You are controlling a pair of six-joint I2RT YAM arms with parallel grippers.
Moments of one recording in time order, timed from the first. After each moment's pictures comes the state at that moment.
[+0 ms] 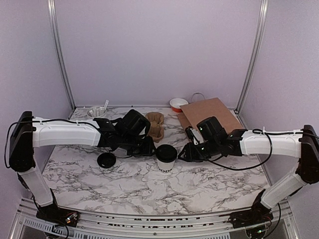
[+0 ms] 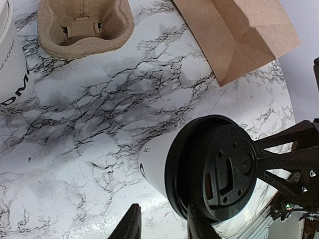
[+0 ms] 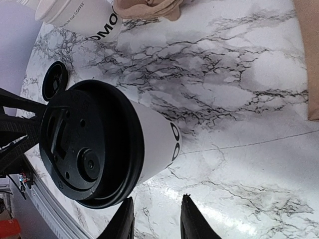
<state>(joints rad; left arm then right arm) -0.96 1.74 1.27 -0.39 0.00 -0.77 0.77 1.44 0.88 -0.27 -0.19 0.62</state>
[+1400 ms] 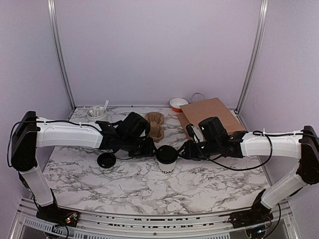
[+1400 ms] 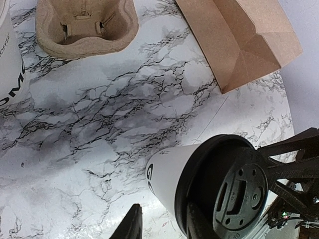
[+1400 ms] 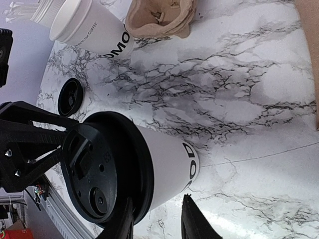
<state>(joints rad) -0.96 1.76 1.24 -0.31 0.00 -0.80 0.77 1.43 0.84 -0.15 -0.20 0.69</state>
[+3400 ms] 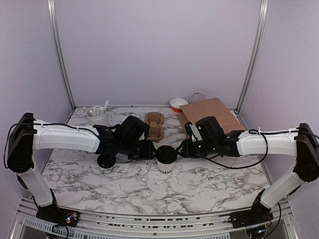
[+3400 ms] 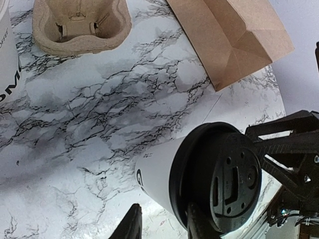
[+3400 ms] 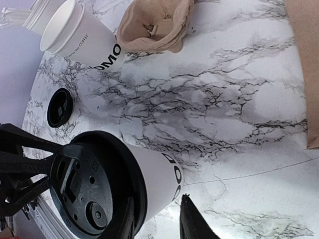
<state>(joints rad) -0.98 1.73 1.16 -0.23 -0.01 -0.80 0.77 1.47 0.85 -0.11 -0.12 0.66</state>
